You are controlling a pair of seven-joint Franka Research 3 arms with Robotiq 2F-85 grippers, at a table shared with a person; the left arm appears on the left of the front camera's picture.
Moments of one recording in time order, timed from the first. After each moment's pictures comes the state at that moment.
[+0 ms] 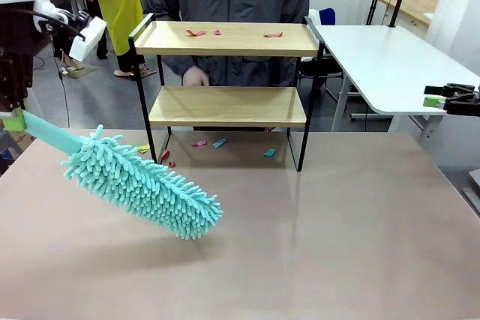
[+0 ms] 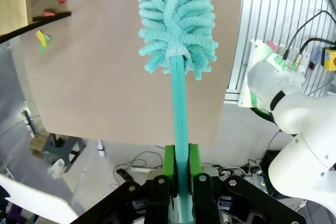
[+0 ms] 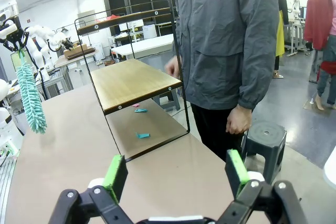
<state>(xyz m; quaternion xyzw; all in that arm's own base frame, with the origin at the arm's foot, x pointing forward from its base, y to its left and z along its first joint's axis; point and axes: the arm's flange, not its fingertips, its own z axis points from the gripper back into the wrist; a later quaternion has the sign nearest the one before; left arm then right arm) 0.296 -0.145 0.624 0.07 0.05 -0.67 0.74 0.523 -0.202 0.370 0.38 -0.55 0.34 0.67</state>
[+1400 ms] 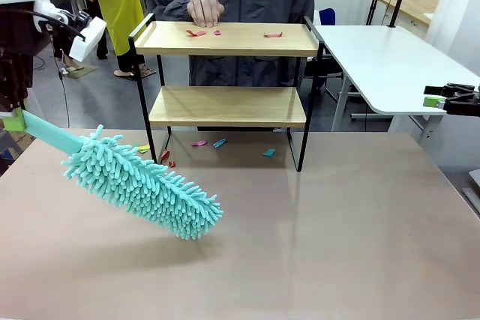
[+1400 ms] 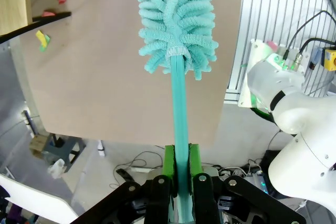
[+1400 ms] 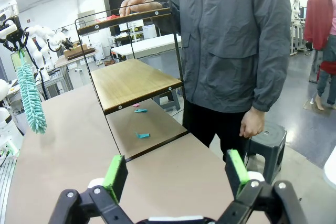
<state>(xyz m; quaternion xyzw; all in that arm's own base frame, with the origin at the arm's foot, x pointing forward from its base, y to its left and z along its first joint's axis) 0.296 -0.145 0.624 0.07 0.05 -0.67 0.74 0.523 -0.202 0.370 0.38 -0.55 0.34 0.67</state>
